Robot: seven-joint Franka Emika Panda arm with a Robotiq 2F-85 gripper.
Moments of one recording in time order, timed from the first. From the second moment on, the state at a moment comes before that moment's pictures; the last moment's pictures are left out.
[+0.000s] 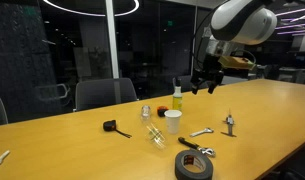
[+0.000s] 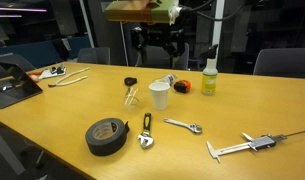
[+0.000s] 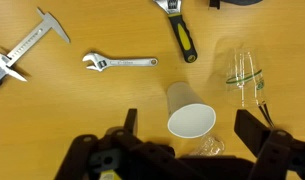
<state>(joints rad) 0.04 -0.37 -0.04 -2.46 0.10 2.31 -0.08</state>
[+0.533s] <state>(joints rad) 0.04 -0.38 -0.04 -2.44 0.10 2.31 -0.08</state>
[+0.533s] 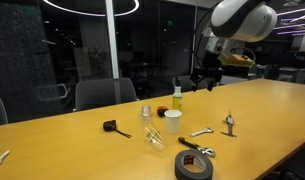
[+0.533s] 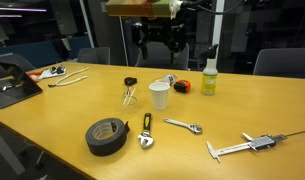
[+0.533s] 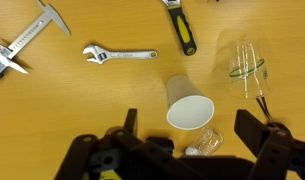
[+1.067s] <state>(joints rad) 0.04 -0.37 -0.04 -2.45 0.10 2.30 -0.06</state>
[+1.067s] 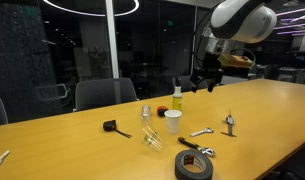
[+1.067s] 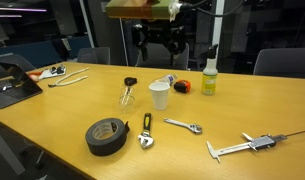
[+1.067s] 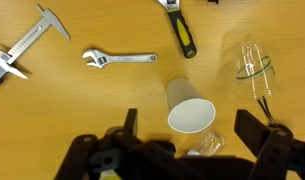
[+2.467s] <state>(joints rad) 0.17 0.30 0.12 -1.64 0.04 1.84 0.86</state>
